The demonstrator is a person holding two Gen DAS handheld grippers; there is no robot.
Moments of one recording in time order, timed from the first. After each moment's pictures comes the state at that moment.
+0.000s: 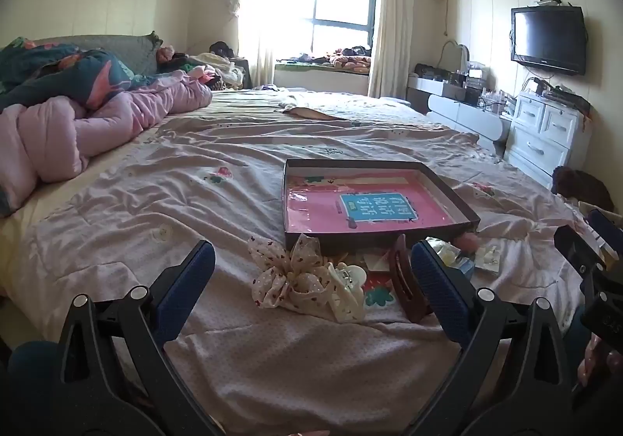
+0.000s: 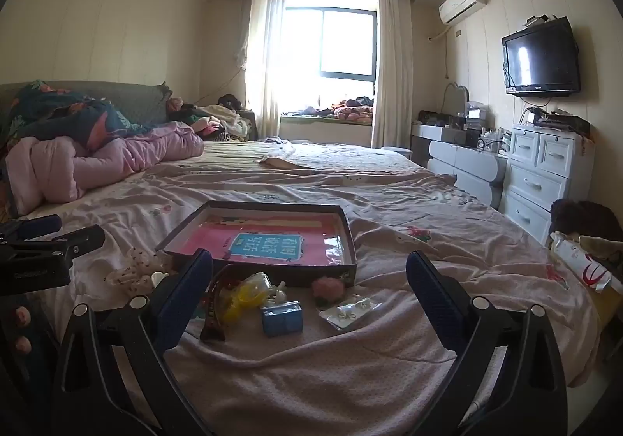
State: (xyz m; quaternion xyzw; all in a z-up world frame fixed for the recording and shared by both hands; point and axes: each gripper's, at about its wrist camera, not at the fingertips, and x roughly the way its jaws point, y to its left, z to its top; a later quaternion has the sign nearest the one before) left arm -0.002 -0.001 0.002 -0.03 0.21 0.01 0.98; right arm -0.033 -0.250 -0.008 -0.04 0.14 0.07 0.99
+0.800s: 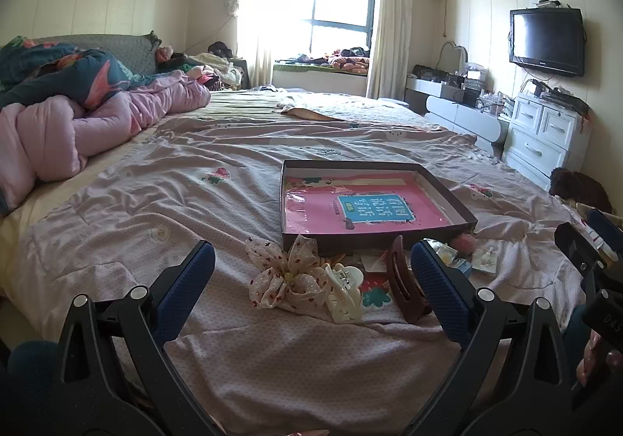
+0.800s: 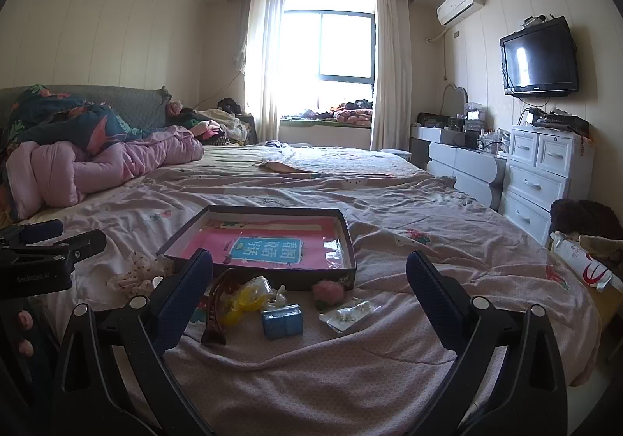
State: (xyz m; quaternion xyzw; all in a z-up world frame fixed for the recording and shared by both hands) left arm -0.001 -0.009 0.001 -0.03 0.22 0.01 0.97; right arm -0.034 -0.250 -0.006 -0.04 0.13 0.08 0.99
